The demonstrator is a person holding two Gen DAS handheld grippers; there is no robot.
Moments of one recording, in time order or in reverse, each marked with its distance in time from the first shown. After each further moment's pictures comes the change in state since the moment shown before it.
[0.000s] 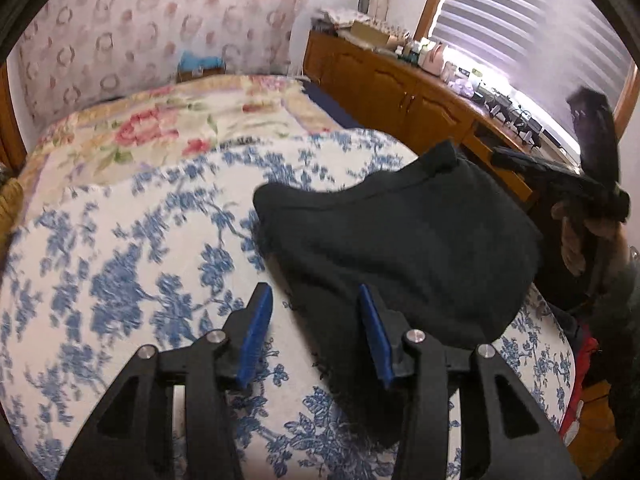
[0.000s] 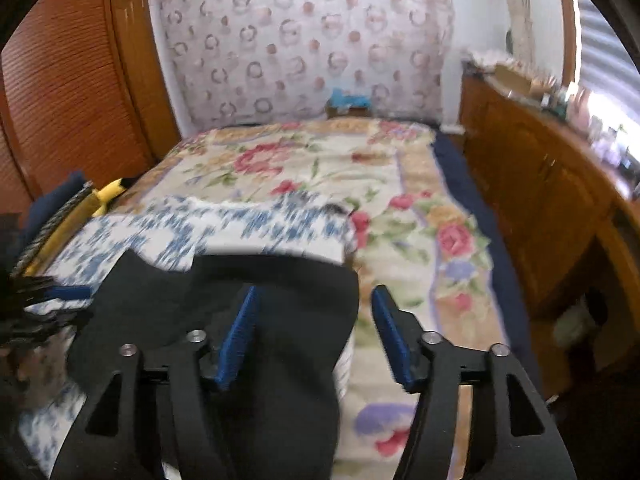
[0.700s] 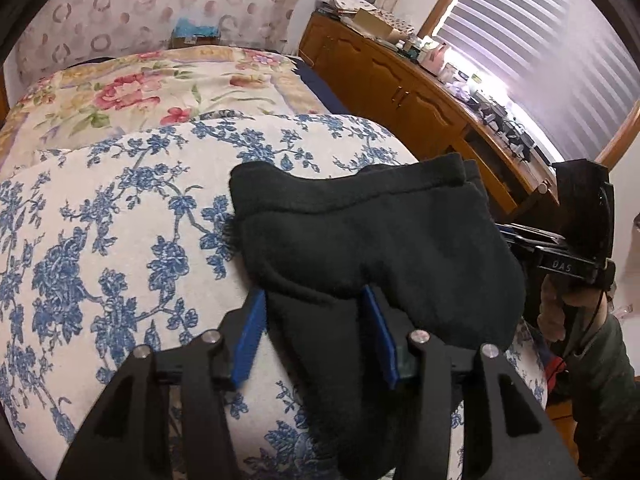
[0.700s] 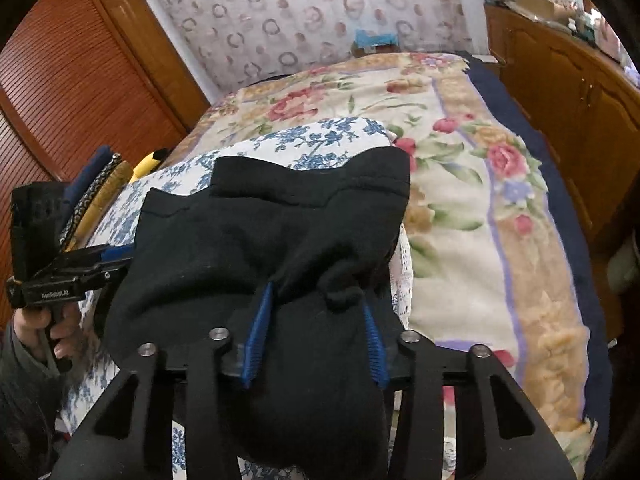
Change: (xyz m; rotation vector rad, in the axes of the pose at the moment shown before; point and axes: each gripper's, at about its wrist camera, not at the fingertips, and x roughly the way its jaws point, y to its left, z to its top) left arm 0.030 -0.001 0.013 -0.099 0.060 -0.118; right arm 0.024 0.009 -0.039 0.099 0.161 0.185
